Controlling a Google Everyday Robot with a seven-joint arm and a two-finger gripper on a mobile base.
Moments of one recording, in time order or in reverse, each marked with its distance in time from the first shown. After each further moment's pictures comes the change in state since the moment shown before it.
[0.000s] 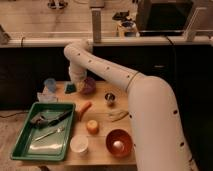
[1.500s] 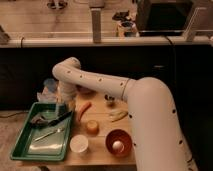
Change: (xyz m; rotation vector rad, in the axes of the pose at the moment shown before) arm -0.096 0.059 0.062 -0.128 -0.116 -0.303
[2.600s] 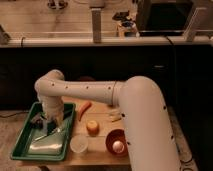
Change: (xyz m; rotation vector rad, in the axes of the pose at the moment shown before) arm -0.098 0.009 0.036 -0.072 -0.043 -0.268
